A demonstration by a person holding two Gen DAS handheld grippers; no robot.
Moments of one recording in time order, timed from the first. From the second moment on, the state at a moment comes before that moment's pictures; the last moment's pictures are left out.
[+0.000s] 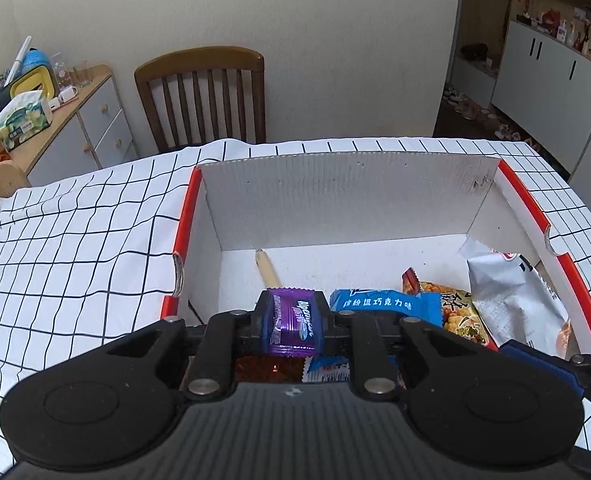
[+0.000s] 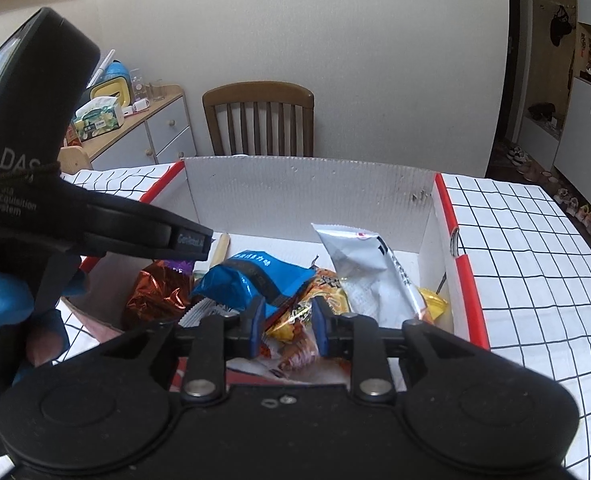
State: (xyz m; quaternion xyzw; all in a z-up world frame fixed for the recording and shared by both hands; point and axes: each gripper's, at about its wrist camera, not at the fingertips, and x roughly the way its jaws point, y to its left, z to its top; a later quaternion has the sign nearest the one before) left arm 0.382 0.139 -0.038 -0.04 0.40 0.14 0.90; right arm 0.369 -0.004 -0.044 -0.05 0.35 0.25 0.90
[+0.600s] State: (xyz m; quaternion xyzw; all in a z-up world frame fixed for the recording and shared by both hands) left arm 0.344 0.131 -0.011 -0.05 0.35 0.15 0.92; right arm 0.347 -0.022 -0.028 -0.05 0.33 0.24 0.91
